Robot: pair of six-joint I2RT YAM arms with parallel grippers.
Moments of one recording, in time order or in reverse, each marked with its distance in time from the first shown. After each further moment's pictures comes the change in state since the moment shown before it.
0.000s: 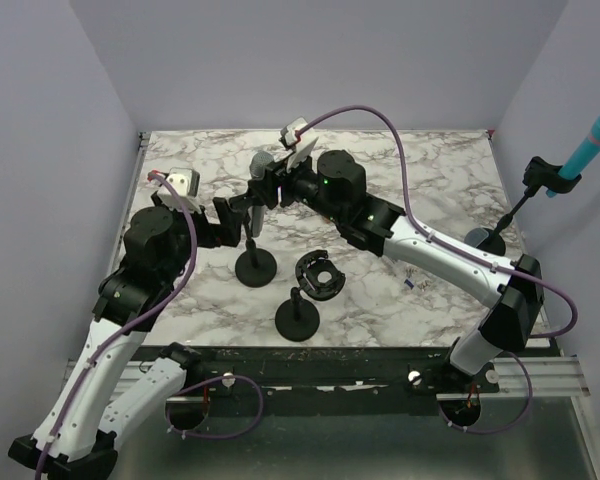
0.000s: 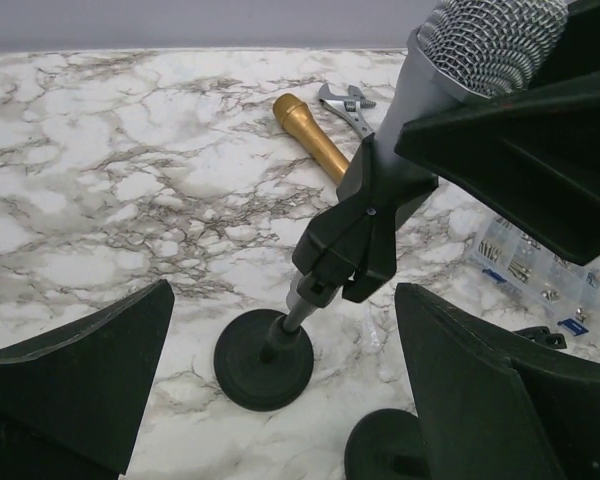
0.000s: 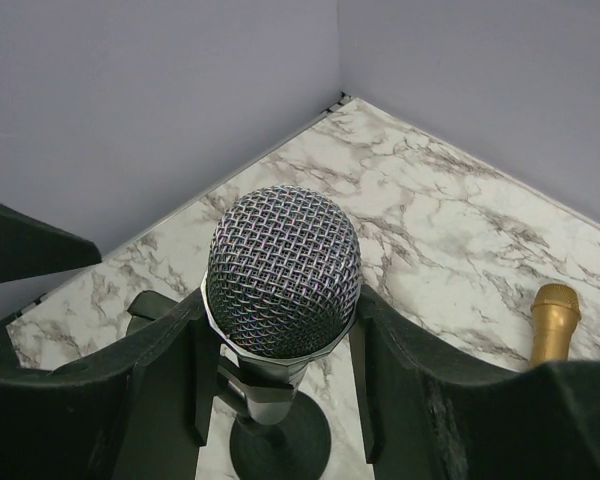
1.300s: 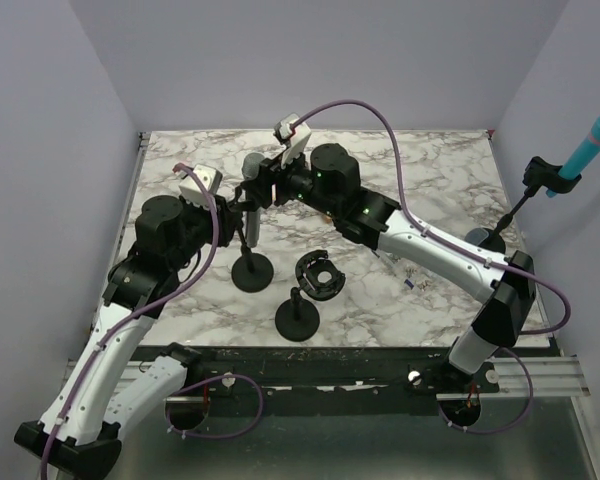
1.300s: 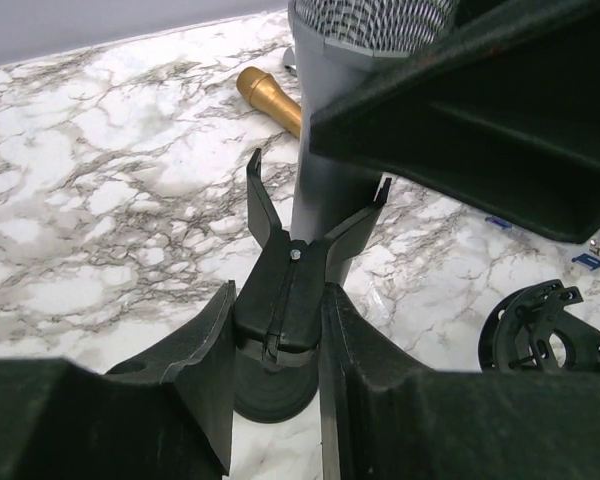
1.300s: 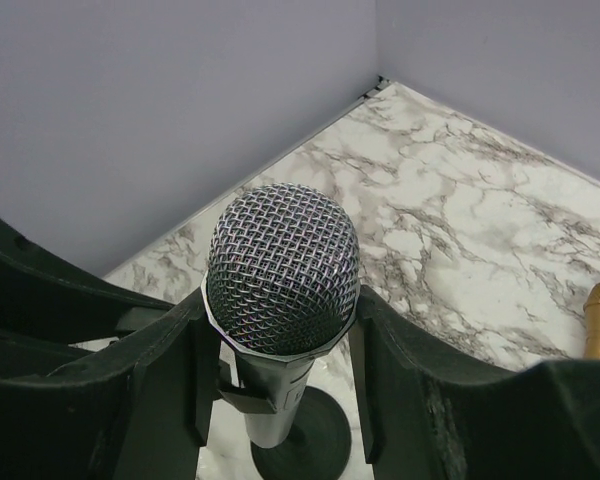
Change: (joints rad) left arm 0.077 0.114 0.007 0.040 0.204 0.123; right arm -0.013 0.037 0.059 -0.048 -0.087 0.064
